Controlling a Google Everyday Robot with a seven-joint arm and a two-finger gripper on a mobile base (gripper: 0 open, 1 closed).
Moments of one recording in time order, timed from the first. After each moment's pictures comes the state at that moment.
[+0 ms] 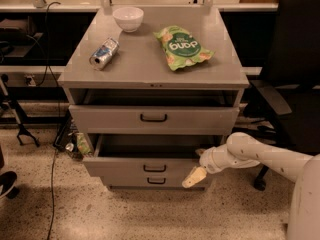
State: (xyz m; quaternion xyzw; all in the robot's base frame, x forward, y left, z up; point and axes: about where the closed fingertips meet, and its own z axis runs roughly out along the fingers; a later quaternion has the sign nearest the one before) arm 0.591 -0.143 0.421 -0.47 0.82 0.23 0.25
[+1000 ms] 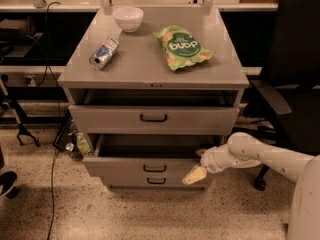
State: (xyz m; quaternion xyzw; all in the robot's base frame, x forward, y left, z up) arm 0.590 -0.143 0.422 -0.47 0.82 0.23 0.25
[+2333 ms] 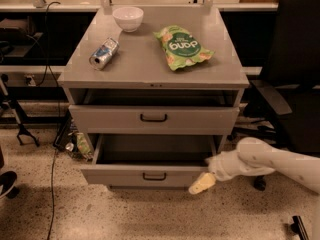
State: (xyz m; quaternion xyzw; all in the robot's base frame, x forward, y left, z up) arm 0.554 -0.167 0.443 -0.42 0.85 0.22 0.23
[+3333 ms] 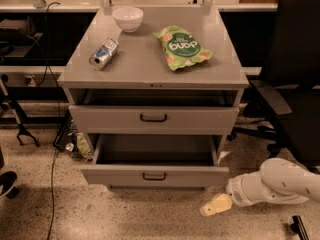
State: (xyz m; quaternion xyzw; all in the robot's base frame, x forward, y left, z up) arm 0.444 -0.203 0.486 -0.31 0.91 0.21 0.19
